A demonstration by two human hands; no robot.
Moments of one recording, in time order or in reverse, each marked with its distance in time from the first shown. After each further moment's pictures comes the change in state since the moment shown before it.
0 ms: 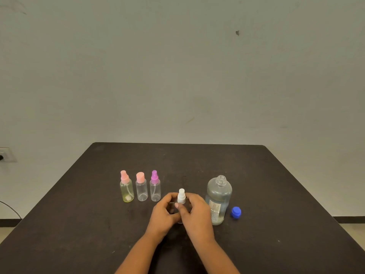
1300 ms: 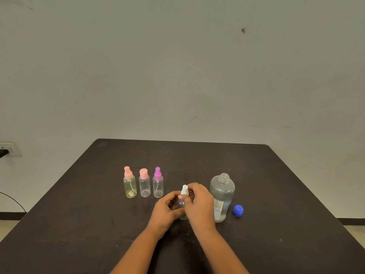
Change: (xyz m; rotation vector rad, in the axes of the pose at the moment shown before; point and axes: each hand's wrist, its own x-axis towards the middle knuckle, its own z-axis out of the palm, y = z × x) left_hand 0.000 0.003 -0.002 -0.034 -0.022 -0.047; right_hand 0.015 -0.008 -0.002 -0.008 0.032 0.021
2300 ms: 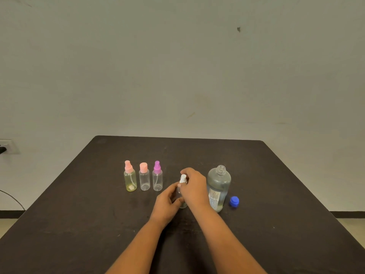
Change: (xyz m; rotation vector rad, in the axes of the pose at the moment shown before) left_hand 0.002 -0.011 0.004 0.155 0.045 0.067; right_hand 0.019 -0.017 -0.002 -0.072 -0.100 0.082
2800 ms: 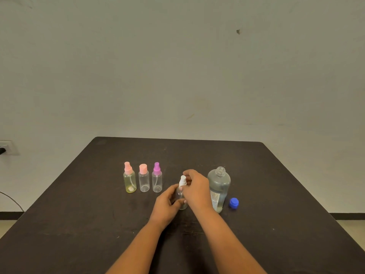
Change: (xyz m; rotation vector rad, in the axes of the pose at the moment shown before) left_hand -0.002 0.003 0.000 0.005 -0.002 0.037; right_hand -0.002 0.004 -0.005 0.029 0.001 0.011
